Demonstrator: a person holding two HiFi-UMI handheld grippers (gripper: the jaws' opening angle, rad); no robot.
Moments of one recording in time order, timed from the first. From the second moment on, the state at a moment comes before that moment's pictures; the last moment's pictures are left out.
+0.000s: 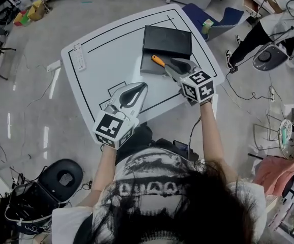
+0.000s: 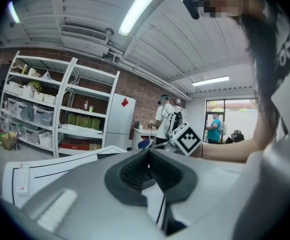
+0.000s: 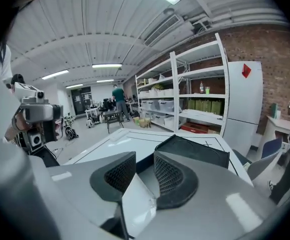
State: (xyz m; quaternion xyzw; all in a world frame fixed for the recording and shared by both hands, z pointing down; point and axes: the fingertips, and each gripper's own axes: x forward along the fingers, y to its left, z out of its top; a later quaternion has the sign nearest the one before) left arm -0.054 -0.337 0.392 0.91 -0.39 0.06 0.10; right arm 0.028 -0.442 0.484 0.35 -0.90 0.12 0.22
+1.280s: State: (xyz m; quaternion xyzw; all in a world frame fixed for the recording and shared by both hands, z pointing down) left arm 0.055 -0.130 0.400 0.91 -0.39 0.08 0.10; right arm 0.120 -0.146 0.434 0.36 -0.92 0.14 0.10
